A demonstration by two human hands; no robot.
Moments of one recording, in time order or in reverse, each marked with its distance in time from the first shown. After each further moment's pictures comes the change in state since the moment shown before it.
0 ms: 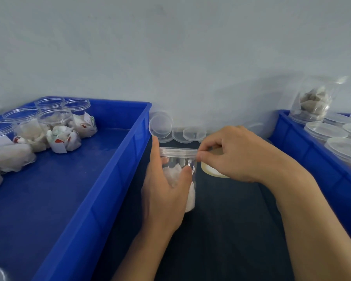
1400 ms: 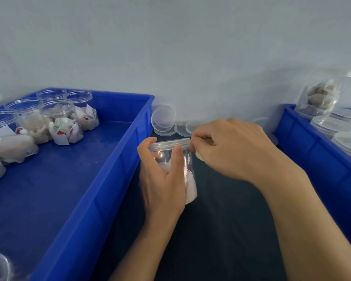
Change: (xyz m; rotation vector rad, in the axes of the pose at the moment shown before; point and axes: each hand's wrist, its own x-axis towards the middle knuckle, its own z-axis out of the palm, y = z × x) left_hand 0.002 0.014 0.001 -0.044 0.165 -0.106; right_hand -0.003 -0.021 0.013 -0.240 0.155 -0.041
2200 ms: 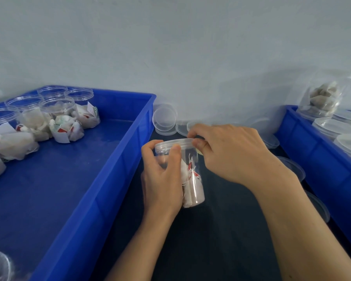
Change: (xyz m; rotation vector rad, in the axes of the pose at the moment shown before) left_hand 0.008 -0.004 -0.003 -0.168 -0.108 -0.132; right_hand 0.005 0.006 0.018 -0.097 0.052 -0.076
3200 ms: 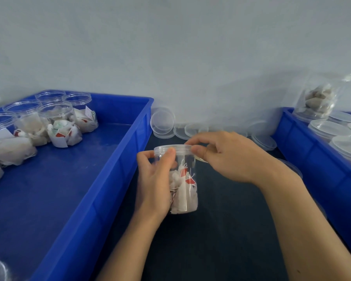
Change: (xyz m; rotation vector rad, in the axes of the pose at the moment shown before) left_hand 0.012 -0.004 -0.010 -0.161 -0.112 -0.129; right_hand 0.003 0.024 0.002 0.364 -0.251 0.045
